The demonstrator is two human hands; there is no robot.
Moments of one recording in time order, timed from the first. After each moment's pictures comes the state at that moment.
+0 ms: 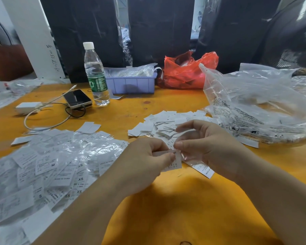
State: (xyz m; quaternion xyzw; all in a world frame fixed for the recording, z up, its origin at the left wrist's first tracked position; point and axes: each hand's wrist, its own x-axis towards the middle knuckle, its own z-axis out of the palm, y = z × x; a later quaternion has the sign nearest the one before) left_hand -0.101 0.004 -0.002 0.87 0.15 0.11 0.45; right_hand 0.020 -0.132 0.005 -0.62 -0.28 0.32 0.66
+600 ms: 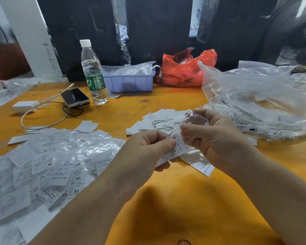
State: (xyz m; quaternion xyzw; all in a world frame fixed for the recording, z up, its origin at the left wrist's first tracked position) left_hand -0.101 -0.008 0.005 0.74 0.15 0.12 0.65; right_hand 0.022 -0.130 0.009 -0.50 -0.24 0.29 0.78
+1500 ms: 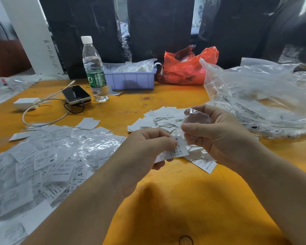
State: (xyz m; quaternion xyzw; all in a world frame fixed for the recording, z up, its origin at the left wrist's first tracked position) left_hand -0.102 -0.006 0.011 0.72 0.16 0.09 0.67; right_hand 0.022 -0.134 0.015 -0.54 -0.28 0.30 0.73
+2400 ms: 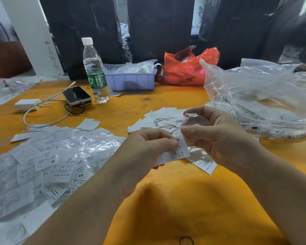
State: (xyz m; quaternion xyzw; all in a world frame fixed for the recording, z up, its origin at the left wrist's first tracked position) left_hand -0.103 -0.005 0.010 0.73 0.16 0.10 0.66; right_hand 0.019 -0.135 0.015 -0.57 -0.28 0.29 0.72
